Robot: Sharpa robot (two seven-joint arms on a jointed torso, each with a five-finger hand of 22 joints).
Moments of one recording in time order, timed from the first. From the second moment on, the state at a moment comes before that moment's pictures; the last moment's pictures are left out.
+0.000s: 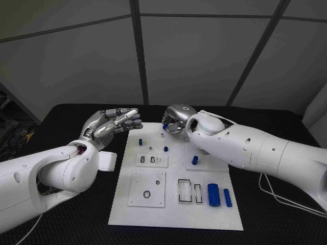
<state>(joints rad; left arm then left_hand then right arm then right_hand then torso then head) 1.25 -0.98 -0.04 1.74 0.09 -0.41 0.52 1.45 0.06 -0.22 -0.03 0.21 0.93 0.22 0.12 0.09 0.97 0.17 0.22 0.06 1.05 0.13 0.15 0.08 0.19 0.84 0.24 0.40 0.17 1.29 -0.34 -0.01 1.01 -1.61 -0.33 -0.15 1.24 -0.07 0.51 -0.26 0.23 1.06 0.16 0.06 0.13 1.12 0.10 0.06 0.06 1.45 0.02 1.20 0.84 0.05 1.42 0.13 1.49 1.31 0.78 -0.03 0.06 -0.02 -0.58</state>
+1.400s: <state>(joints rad) 1.25 -0.99 -0.04 1.71 0.09 -0.41 0.51 1.45 0.06 -0.23 -0.04 0.21 0.93 0.22 0.11 0.09 0.97 0.17 0.21 0.06 1.05 0.13 0.14 0.08 0.19 0.84 0.24 0.40 0.17 1.29 -0.73 0.04 1.30 -1.39 -0.32 -0.27 1.24 -0.19 0.28 0.07 0.11 0.92 0.11 0.06 0.14 1.39 0.02 0.82 0.81 1.47 -0.05 1.39 1.15 0.02 1.47 0.06 1.56 1.31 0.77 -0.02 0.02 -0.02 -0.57</state>
